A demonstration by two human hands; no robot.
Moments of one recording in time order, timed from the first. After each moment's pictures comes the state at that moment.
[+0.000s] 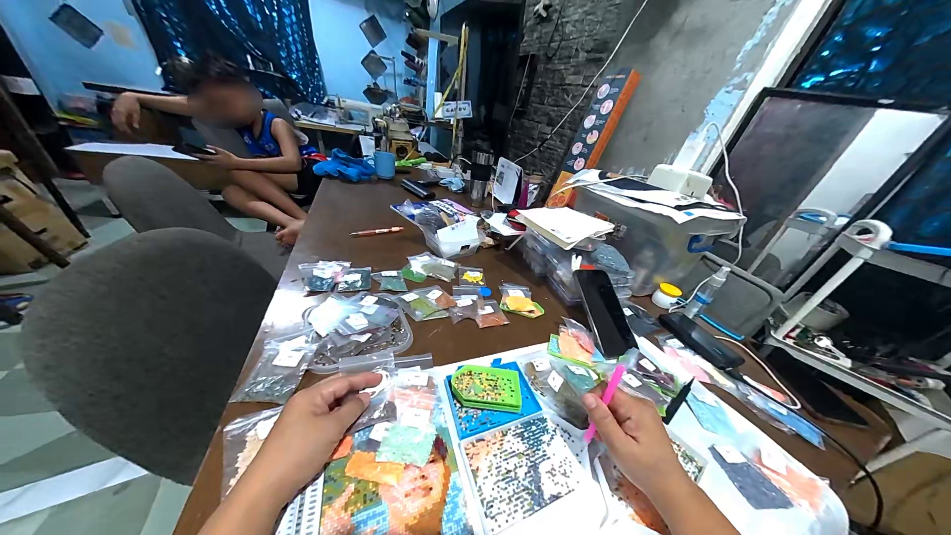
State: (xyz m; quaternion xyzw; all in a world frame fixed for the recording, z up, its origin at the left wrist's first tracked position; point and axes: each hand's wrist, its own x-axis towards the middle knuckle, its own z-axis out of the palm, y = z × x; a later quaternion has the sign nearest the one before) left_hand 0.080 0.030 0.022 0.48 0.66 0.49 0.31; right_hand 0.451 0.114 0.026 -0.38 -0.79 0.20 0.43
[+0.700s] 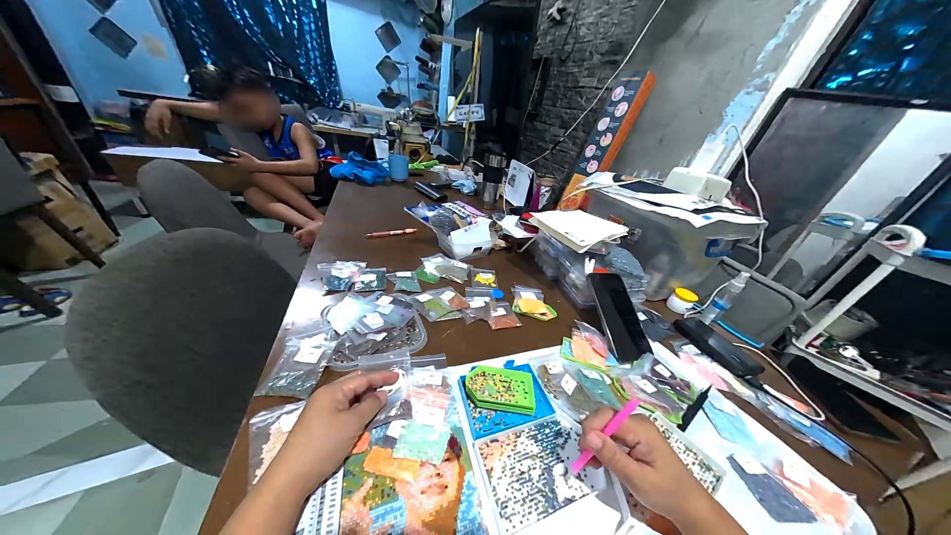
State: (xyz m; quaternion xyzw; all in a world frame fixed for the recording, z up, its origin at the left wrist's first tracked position) left_hand 0.081 0.030 0.024 0.48 0.66 0.48 0.31; right_hand 0.451 0.111 0.026 -0.18 -0.83 0.36 0.38
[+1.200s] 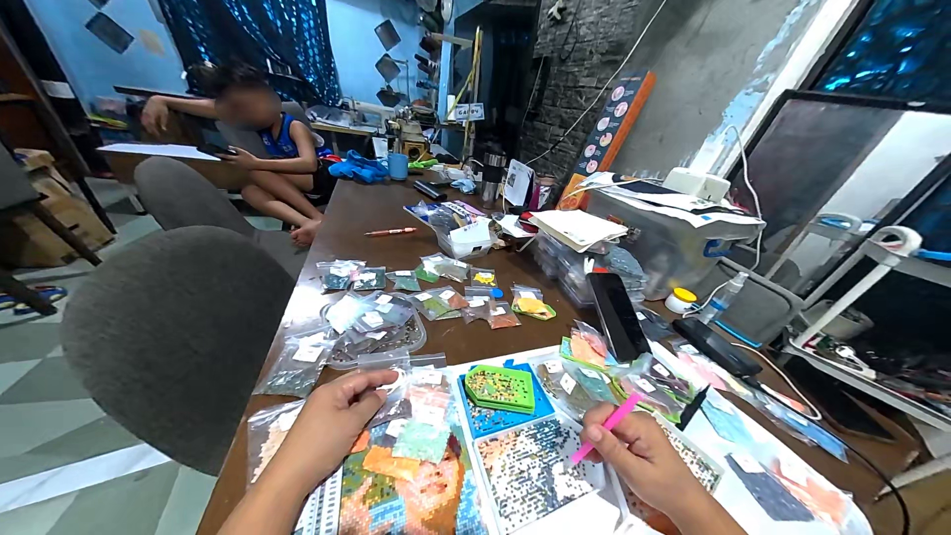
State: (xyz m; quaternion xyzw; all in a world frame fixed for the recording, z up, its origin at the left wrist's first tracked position) left_hand 0.081 0.030 0.026 0.48 0.67 0.48 0.32; right_hand 0.450 0.111 0.026 -0.20 -0.82 0.35 0.40
